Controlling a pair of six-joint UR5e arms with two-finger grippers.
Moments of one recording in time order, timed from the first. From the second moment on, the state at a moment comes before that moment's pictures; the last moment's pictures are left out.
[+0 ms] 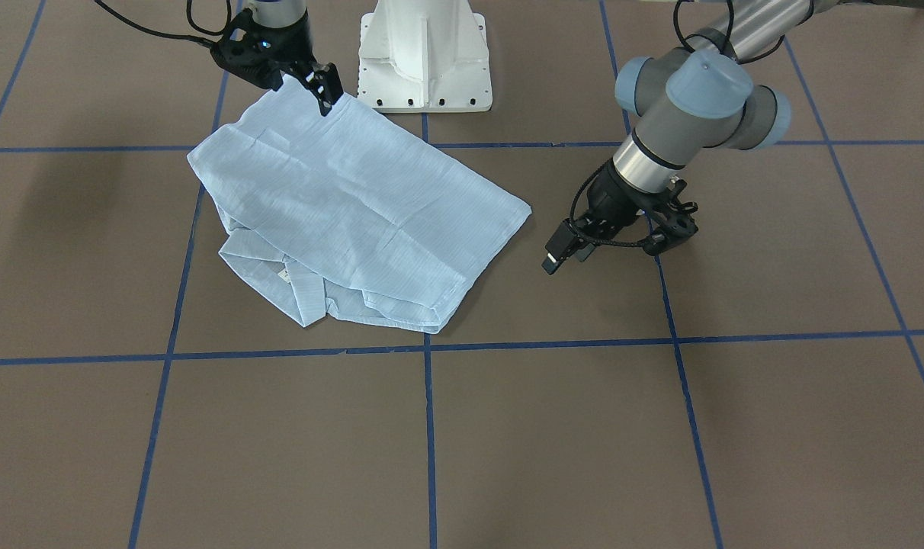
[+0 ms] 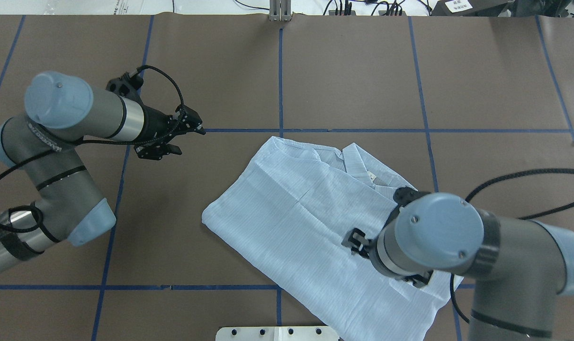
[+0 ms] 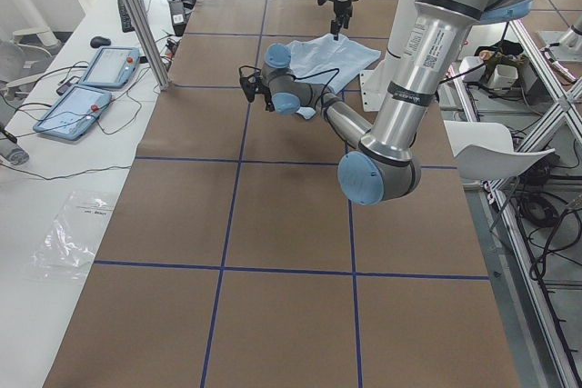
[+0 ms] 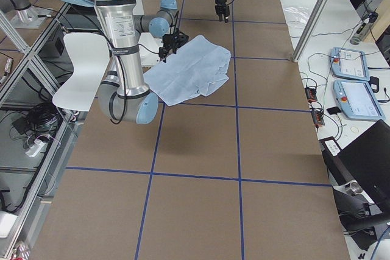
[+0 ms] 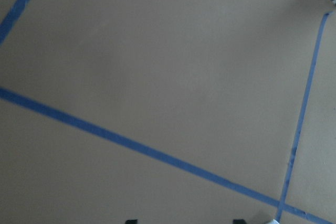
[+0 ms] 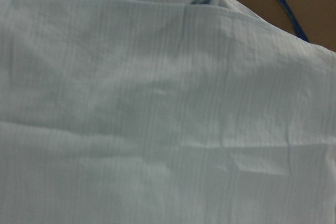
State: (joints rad) left arm -0.68 -1.96 -1.71 -2.19 -1.95 -1.83; right arm 0.35 -1.18 2.20 -1.86 1.79 1.89
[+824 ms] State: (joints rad) left arm -0.43 -1.94 -1.82 -2.01 -1.78 -2.04; right arm 0.56 -1.12 1.88 -1.46 1.76 1.83
